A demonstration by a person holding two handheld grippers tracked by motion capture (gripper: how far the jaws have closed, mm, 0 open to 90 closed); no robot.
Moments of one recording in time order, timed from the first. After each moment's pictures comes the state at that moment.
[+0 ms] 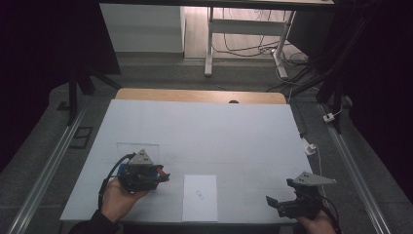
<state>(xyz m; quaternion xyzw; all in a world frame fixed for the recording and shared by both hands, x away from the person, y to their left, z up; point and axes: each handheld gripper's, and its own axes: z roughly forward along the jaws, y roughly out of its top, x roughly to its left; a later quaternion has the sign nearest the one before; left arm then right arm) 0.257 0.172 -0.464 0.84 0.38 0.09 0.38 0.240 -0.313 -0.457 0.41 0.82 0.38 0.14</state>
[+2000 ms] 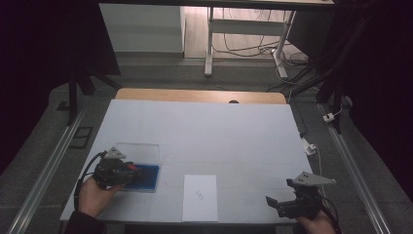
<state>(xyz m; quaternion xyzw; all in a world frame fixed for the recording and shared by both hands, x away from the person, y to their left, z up) 0.271 0.240 -0.495 0.81 0.48 0.12 0.31 0.240 -0.312 -0.457 0.40 0.82 0.38 0.14</state>
